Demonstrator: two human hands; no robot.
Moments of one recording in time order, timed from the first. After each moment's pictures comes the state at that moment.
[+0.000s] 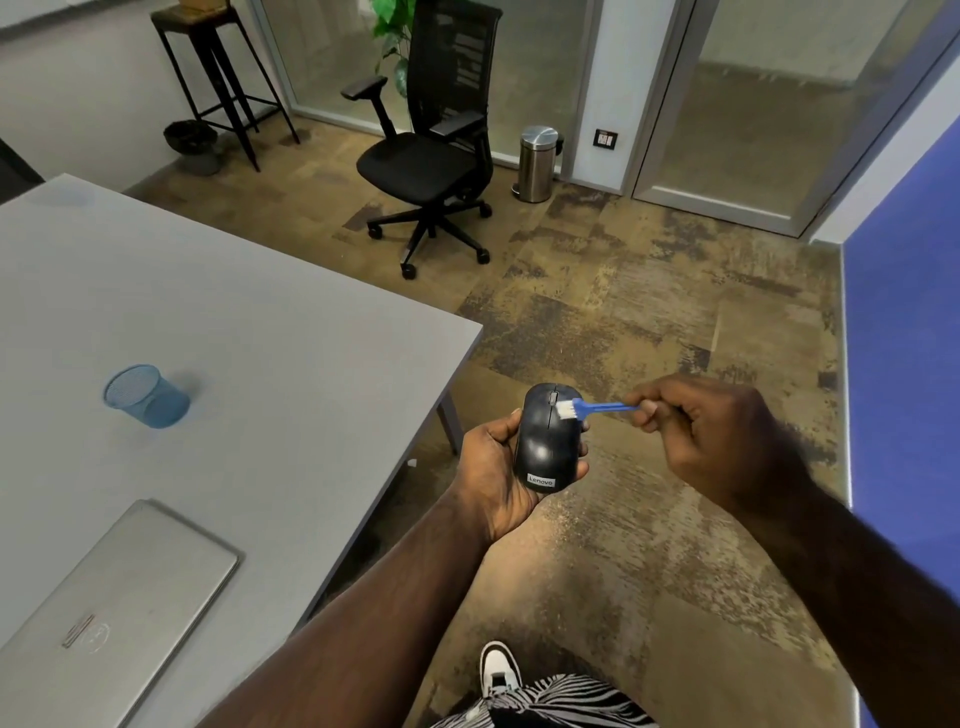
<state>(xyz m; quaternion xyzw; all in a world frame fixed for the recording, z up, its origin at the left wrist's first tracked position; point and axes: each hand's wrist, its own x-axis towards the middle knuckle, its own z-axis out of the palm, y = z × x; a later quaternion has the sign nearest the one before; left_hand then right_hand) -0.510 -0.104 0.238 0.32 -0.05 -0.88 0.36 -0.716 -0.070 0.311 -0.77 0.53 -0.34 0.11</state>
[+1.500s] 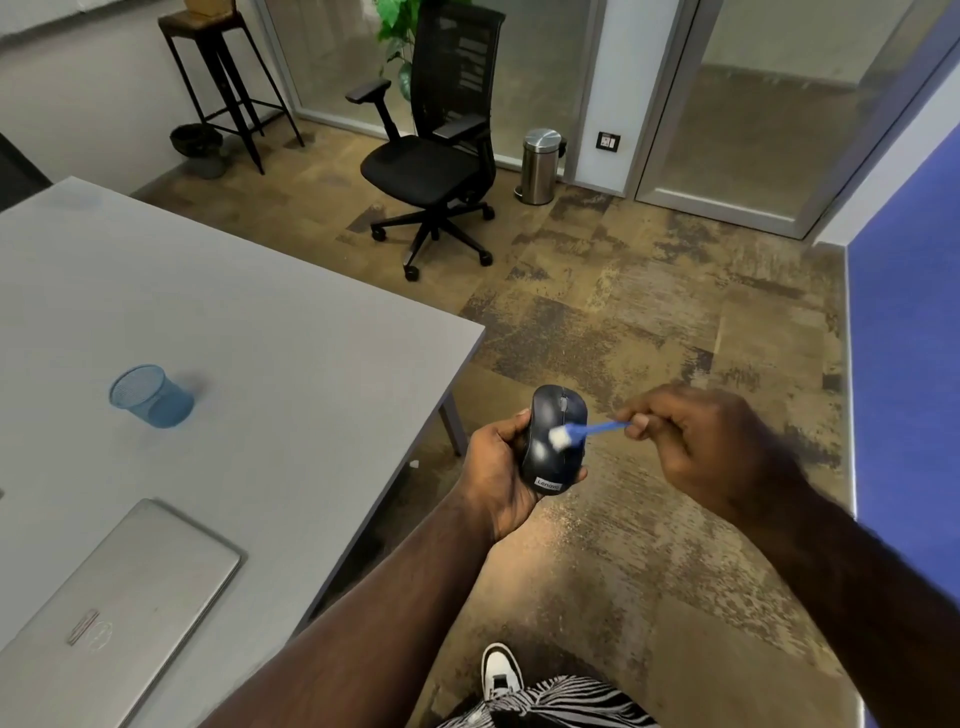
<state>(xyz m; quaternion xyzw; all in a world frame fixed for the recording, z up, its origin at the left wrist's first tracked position) -0.515 -0.101 0.238 0.38 -0.10 -0.84 0.36 -0.715 -0.066 0.308 -0.78 0.55 -0.28 0.13</state>
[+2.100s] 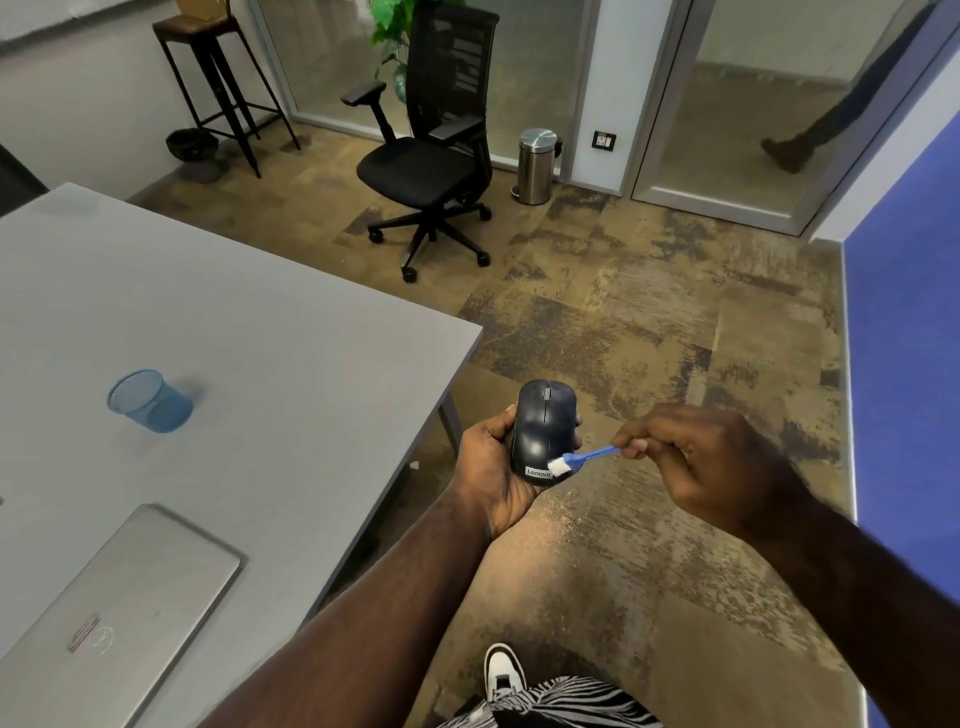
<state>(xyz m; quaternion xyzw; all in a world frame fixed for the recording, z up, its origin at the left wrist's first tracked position) -0.511 -0.106 0.236 0.33 -0.06 -0.86 0.39 -0.723 -0.056 0.300 -0.81 0.49 -0.28 0.15</state>
